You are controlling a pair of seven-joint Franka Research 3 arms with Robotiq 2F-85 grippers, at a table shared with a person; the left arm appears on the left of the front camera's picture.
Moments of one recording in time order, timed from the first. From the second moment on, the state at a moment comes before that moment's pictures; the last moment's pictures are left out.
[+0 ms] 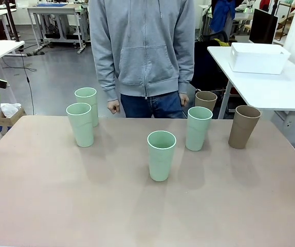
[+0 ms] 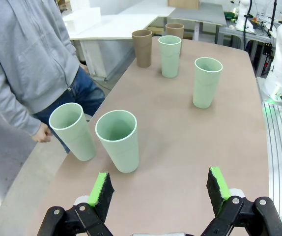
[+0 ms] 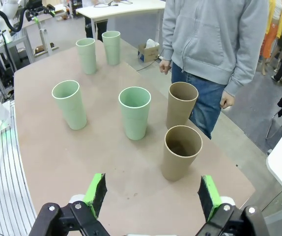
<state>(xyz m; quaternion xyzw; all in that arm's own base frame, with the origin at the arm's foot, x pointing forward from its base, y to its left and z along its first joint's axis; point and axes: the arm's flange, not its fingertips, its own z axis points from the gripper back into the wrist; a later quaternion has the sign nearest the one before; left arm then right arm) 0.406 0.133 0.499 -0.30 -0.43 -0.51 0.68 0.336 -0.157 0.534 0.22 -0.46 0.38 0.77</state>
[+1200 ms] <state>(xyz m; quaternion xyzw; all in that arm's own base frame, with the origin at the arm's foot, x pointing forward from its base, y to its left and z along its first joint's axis) 0.405 0.133 0.499 -0.30 -0.43 -0.51 0.68 0.336 -0.157 0.535 0.22 -0.46 0.38 0.77</state>
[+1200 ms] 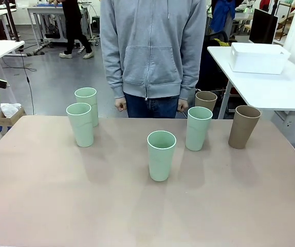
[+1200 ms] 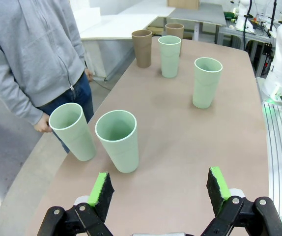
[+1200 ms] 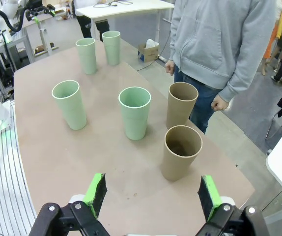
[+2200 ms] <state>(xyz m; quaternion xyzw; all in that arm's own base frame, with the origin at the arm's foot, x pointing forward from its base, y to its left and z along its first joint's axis) 0.506 0.156 0.416 -0.40 -0.42 -0.55 0.60 0.483 -0.189 0.454 0.38 -0.41 0.45 0.70</state>
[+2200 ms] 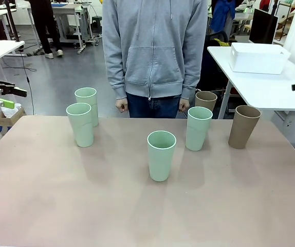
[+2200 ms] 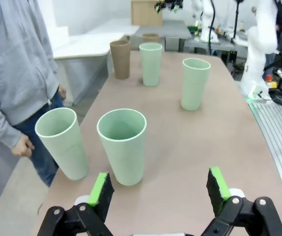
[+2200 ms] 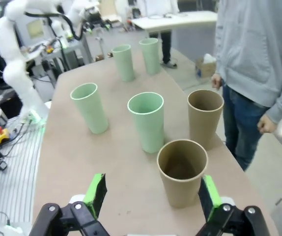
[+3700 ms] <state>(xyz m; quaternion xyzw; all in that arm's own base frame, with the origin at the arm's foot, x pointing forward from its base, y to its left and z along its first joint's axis) 0.536 0.112 0.285 -0.47 -0.51 -0.56 0.46 0.519 -0.201 0.286 0.45 -0.49 0.44 0.61</state>
